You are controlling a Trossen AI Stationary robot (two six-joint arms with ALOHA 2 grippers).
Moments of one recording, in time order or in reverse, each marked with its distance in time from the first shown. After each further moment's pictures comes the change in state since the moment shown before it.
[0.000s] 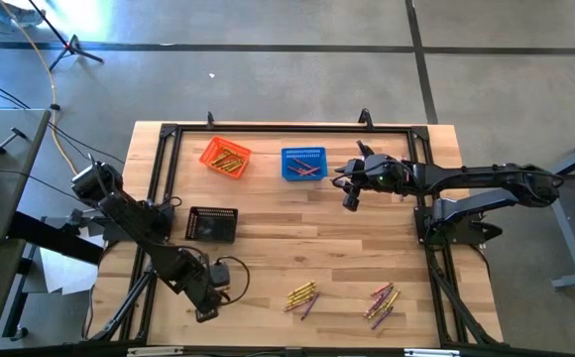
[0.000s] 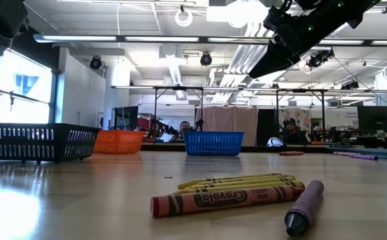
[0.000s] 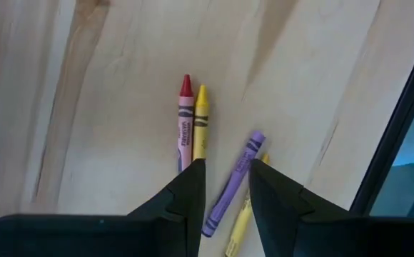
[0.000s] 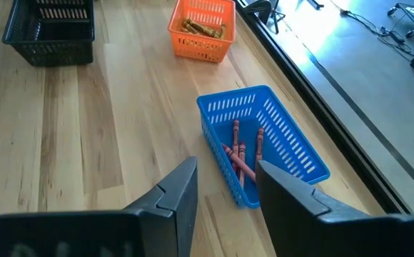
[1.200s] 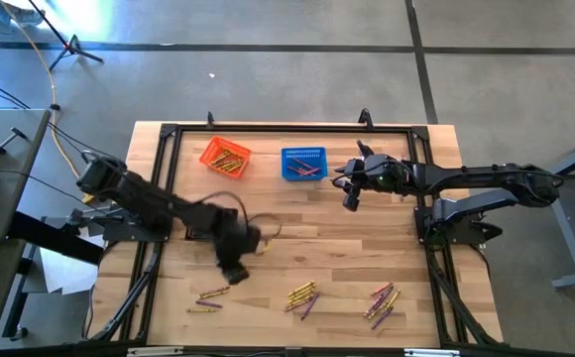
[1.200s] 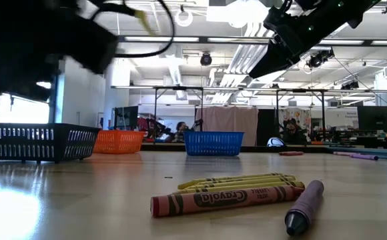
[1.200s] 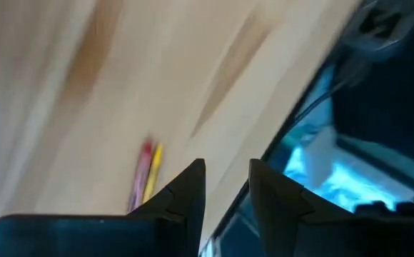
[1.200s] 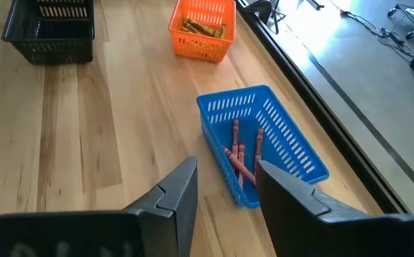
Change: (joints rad) left arm 0.477 -0.001 0.000 0.080 0.574 0.135; right arm 0.000 0.000 0.000 -0.001 0.000 -0.008
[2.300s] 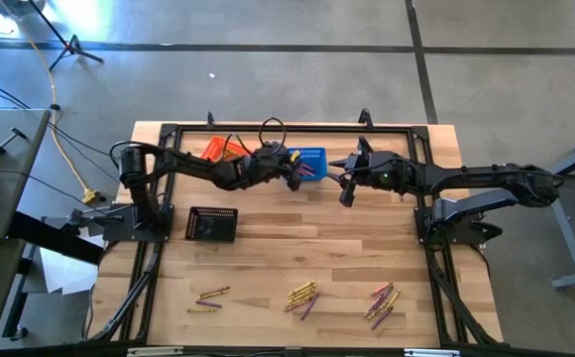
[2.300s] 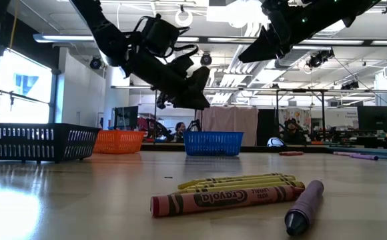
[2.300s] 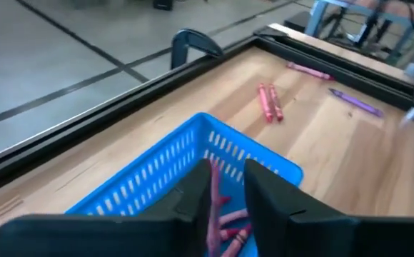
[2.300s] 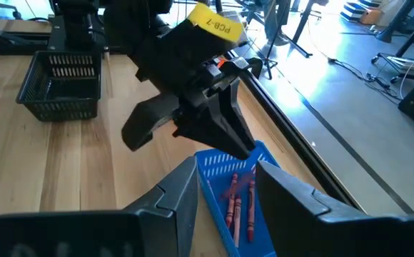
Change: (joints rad) left arm 0.560 0.261 0.000 1.077 -0.864 0.693; right arm 0.000 0.000 0.000 0.178 0.000 -0.044
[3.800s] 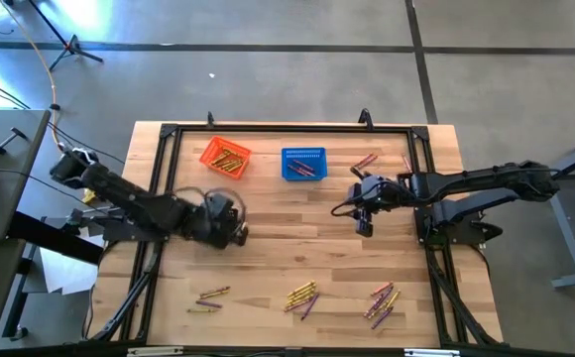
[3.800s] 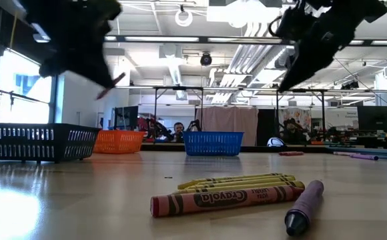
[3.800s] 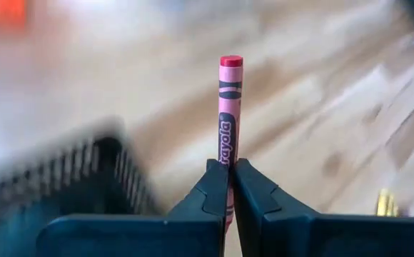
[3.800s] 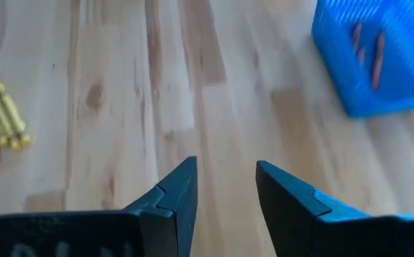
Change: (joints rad) left arm -0.618 -0.567 -0.152 -1.057 -0.262 -1.017; right arm 0.161 -0.009 0.000 -0.452 -0.154 0.211
